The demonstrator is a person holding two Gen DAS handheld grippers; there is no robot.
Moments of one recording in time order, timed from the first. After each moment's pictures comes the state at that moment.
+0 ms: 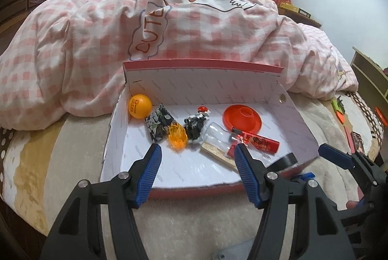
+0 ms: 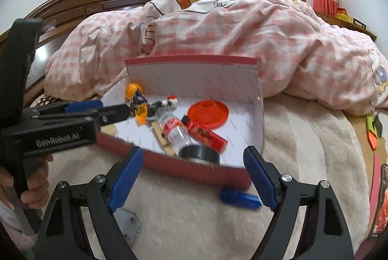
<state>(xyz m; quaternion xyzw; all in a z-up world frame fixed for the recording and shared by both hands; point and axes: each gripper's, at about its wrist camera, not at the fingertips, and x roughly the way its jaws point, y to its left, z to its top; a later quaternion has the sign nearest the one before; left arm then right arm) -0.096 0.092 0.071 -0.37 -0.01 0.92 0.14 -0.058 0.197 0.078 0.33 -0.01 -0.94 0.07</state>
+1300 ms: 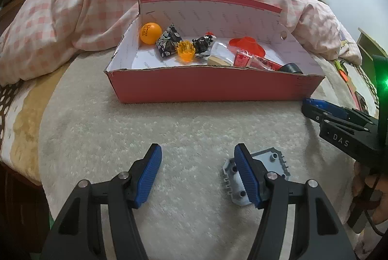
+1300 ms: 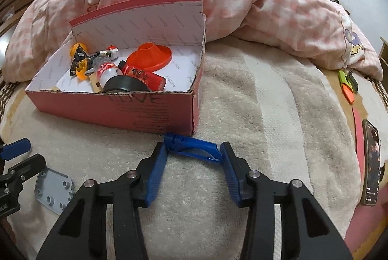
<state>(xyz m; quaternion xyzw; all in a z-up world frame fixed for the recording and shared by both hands) -0.027 0.078 0.016 -0.45 0.00 0.89 0.12 -0.056 0.232 0.025 0.42 -0.01 -0.91 -0.04</state>
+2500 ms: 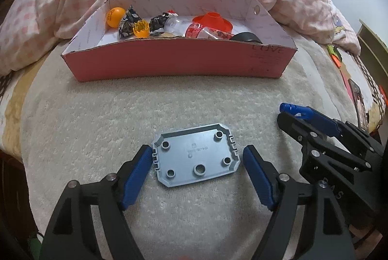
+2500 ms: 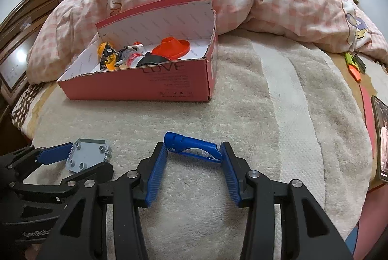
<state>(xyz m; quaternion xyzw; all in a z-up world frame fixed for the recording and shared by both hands) -0.008 0.142 0.006 -0.48 0.01 0.87 0.12 -0.012 0.233 0.025 0.41 -0.06 -0.91 0.02</state>
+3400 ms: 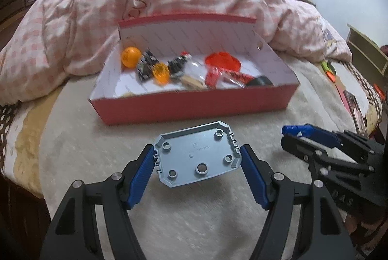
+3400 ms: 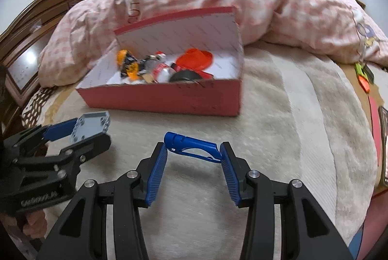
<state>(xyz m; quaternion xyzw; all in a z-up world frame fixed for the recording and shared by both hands) -0.020 0.104 0.040 -0.40 0.02 0.90 0.14 -0.015 0.205 0.047 0.39 -0.06 -0.92 0.05</state>
